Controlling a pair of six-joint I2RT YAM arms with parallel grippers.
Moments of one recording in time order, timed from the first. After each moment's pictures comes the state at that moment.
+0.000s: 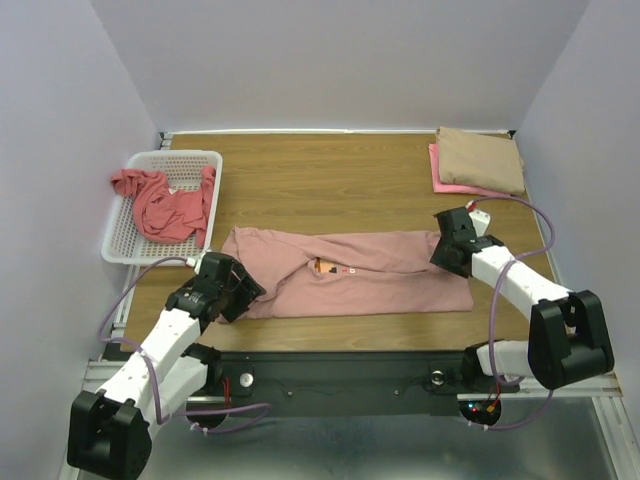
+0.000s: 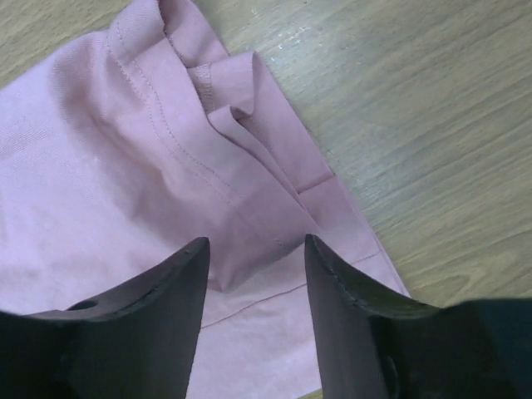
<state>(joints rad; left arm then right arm) -0.30 0.80 0.39 -0.54 0.01 -1.00 0.24 1.31 0.72 -0.49 0.43 0.64</state>
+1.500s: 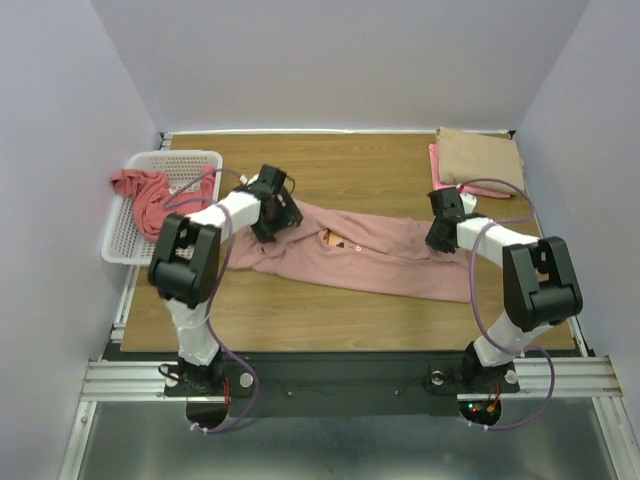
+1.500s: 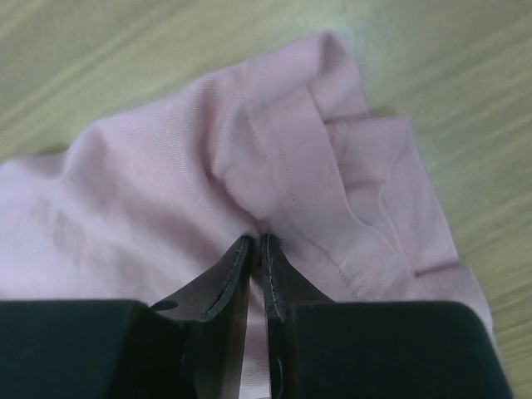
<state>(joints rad) -0.37 1.76 1.11 -0.44 -0.06 -0.87 0.19 1.67 0.94 -0.34 0.34 0.63</state>
